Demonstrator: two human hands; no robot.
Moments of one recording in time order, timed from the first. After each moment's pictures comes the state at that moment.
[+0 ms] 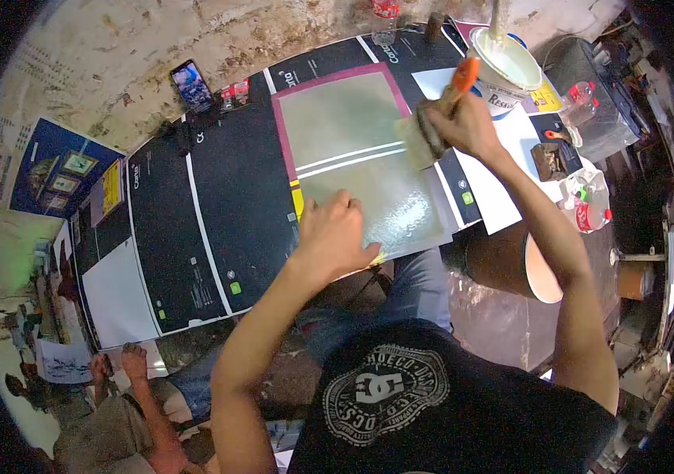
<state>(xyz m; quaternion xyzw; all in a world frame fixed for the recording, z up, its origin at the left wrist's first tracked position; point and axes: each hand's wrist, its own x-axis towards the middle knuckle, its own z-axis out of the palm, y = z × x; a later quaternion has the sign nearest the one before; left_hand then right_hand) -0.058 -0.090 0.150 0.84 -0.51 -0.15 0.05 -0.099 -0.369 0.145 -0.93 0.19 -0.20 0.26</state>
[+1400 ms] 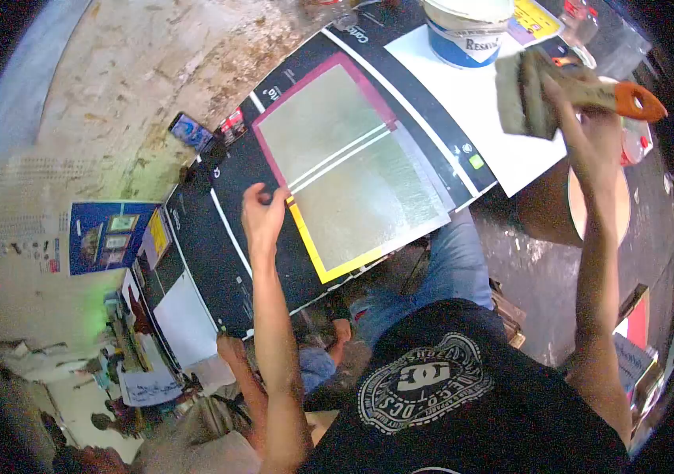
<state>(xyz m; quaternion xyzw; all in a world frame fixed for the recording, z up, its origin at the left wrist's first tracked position) 0.033 -0.074 0.101 0.94 -0.12 -0.05 0.32 -0.272 -0.401 0.201 -0.80 0.32 -0.42 0.30</state>
